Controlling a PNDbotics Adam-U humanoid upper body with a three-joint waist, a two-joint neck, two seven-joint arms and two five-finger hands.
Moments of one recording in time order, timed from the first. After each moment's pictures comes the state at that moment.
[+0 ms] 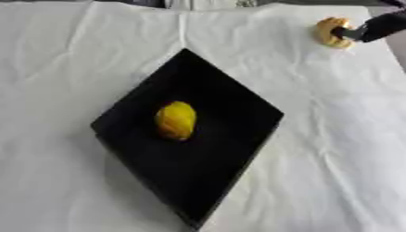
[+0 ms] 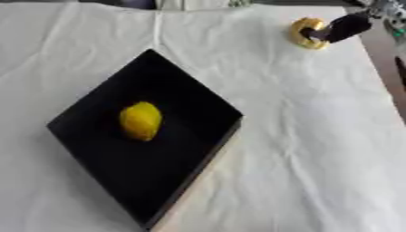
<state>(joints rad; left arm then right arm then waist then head) -0.40 0.46 0.20 -1.98 -0.24 -0.20 0.53 -1.02 -0.86 0.00 -0.95 0.75 -0.38 0.25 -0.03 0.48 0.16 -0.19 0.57</state>
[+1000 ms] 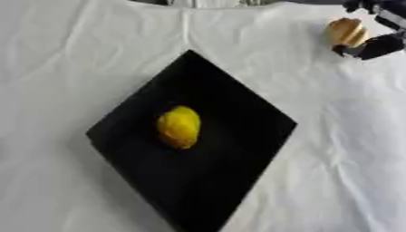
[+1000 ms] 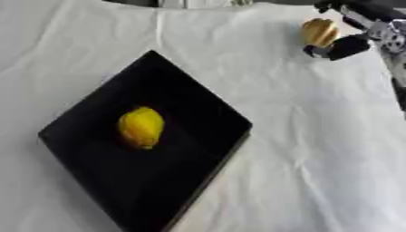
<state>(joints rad) -0.41 0.46 0.20 -1.98 -0.24 -0.20 0.52 -1.01 -0.89 -0.04 -0.88 0.75 -0.32 0.24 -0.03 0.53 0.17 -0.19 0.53</state>
